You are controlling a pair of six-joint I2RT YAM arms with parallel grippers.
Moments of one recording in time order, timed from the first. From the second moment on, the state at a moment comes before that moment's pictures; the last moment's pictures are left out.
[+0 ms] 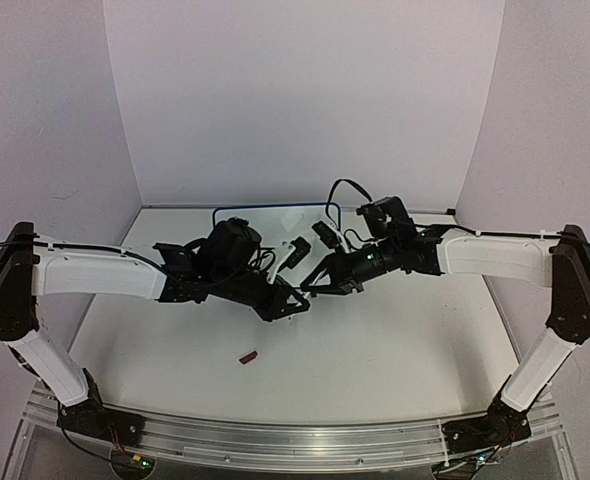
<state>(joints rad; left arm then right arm) -1.01 1.61 1.09 -0.08 0.33 -0.26 0.72 1.67 1.18 -0.18 -0.79 0.58</state>
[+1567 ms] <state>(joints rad) -0.72 1.35 1.06 -0.26 0.32 -0.23 0.75 1.41 1.09 -0.16 -0.21 0.48</state>
